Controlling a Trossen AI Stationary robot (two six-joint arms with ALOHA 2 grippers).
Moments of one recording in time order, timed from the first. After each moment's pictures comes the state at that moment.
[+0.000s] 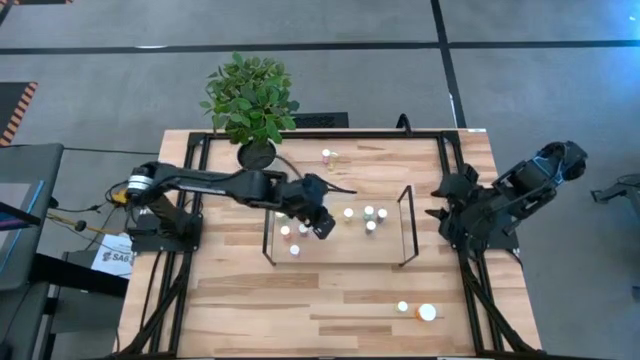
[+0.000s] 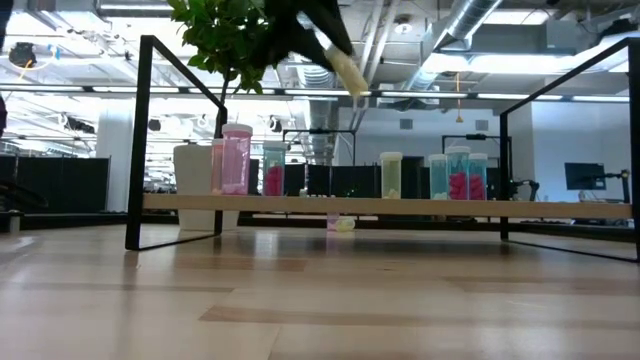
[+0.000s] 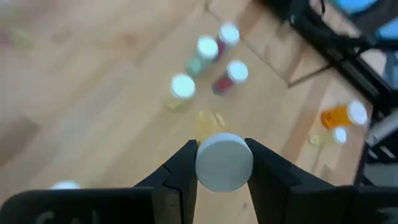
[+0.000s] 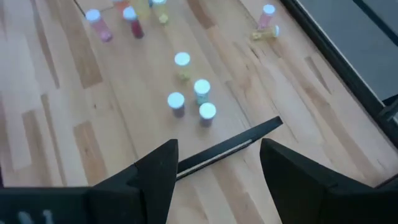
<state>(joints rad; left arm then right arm) -0.05 1.68 1.52 -0.69 -0.12 -0.74 0.57 1.04 1.42 -1.53 0.59 0.89</state>
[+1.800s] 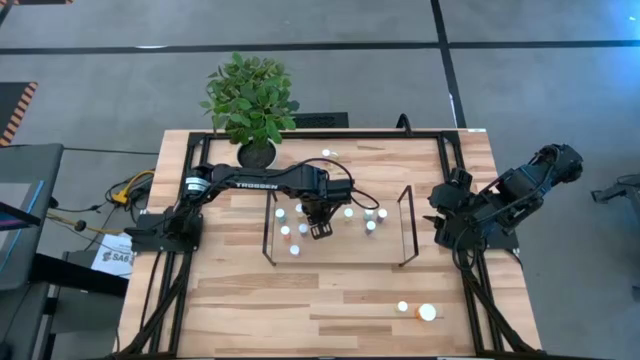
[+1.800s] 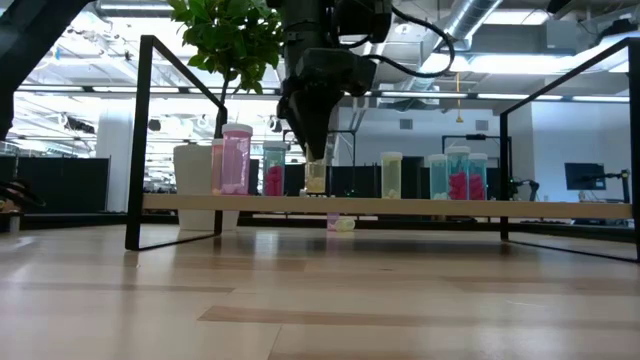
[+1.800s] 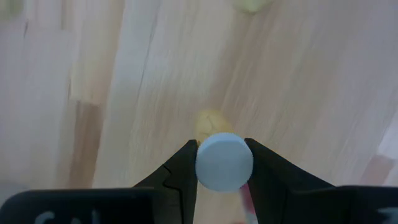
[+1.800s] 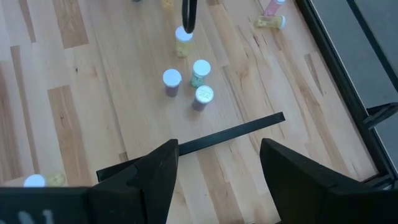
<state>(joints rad) 0.06 2.10 1.89 -1.21 -0.04 -0.22 0.57 1.11 1.42 -1.57 0.55 0.78</state>
